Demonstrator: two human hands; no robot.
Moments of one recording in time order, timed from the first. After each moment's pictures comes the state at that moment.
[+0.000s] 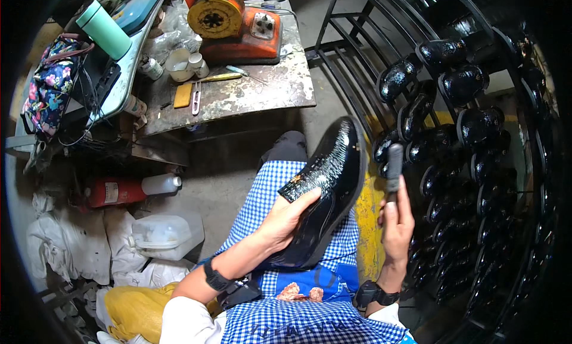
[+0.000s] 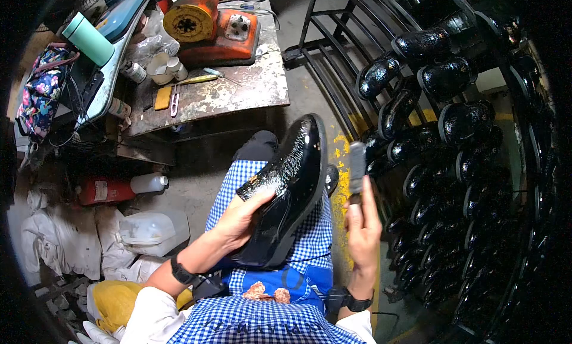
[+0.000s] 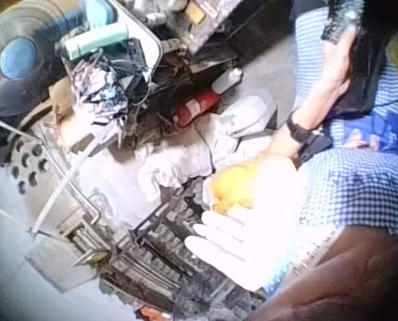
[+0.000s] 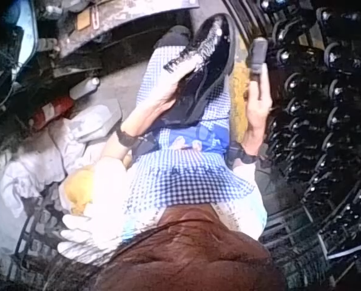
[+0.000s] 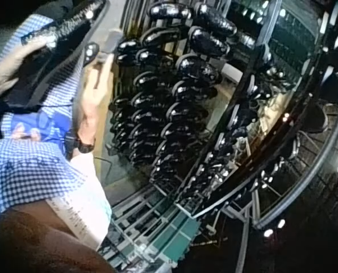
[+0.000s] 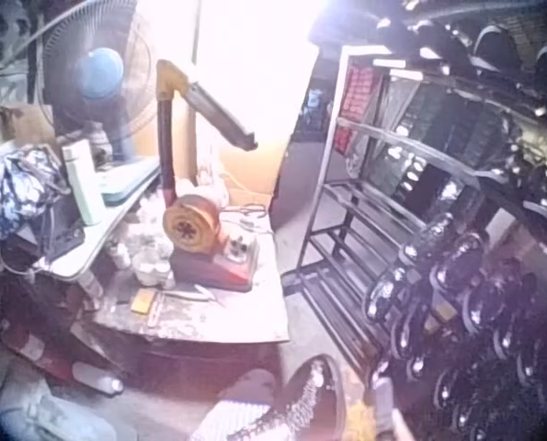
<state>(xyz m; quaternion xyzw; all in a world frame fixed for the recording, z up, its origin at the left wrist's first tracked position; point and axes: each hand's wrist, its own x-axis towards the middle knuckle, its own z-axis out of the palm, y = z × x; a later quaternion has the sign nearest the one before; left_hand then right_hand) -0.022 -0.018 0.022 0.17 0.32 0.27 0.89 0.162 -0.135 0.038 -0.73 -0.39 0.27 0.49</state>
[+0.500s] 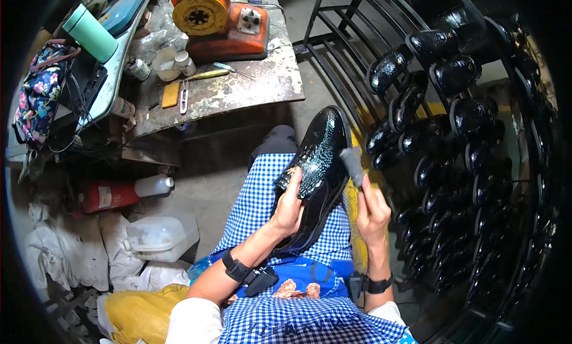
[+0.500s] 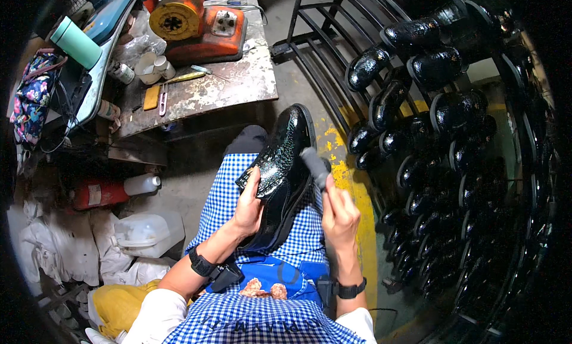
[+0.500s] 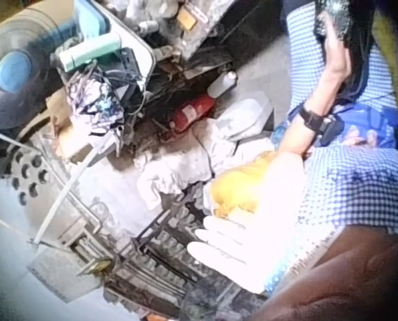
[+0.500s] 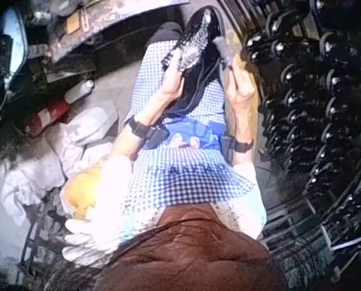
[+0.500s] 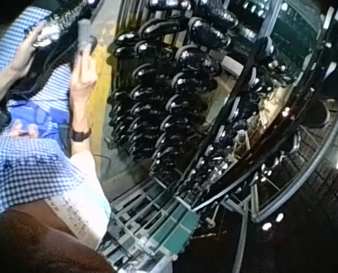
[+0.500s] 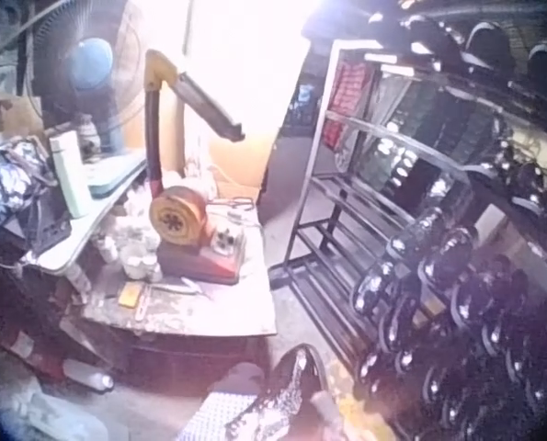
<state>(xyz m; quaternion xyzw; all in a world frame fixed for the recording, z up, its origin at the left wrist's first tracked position) 0.007 -0.027 -0.039 0.06 0.20 0.32 0.92 0.152 -0.121 -0.003 -0.75 -0.55 0.03 0.35</state>
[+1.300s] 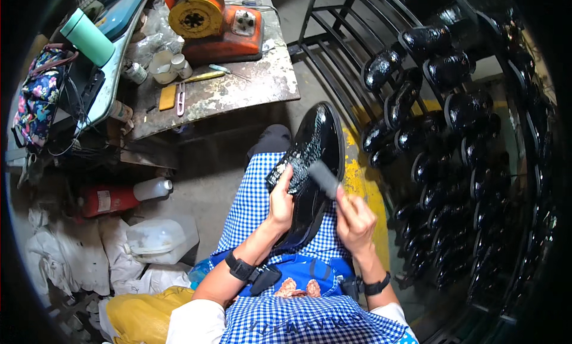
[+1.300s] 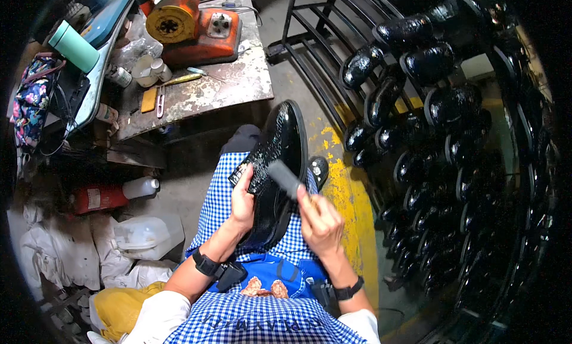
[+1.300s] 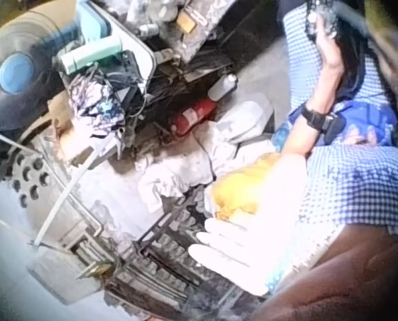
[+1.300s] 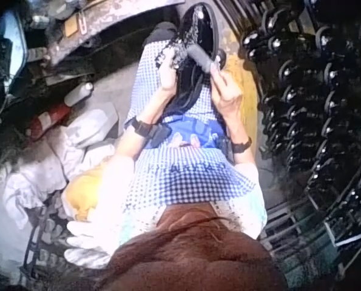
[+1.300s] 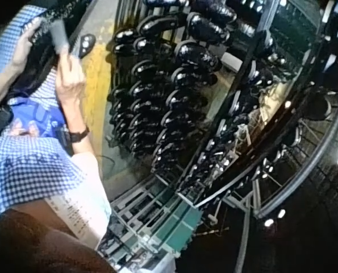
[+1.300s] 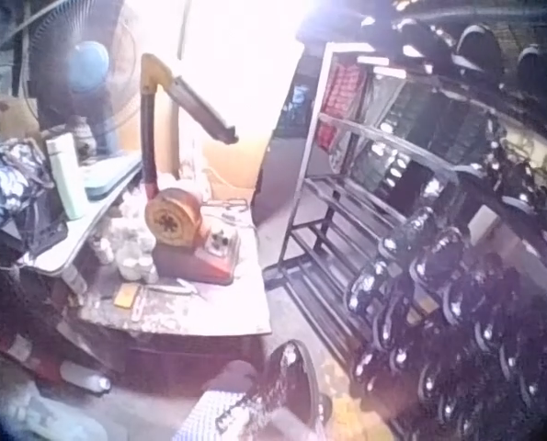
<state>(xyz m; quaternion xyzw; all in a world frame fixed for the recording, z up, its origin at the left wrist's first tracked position) 0.001 -0.026 -0.044 0.08 0.24 0.35 0.90 0.130 -0.129 -0.008 -0.70 -0.64 -0.04 0.31</state>
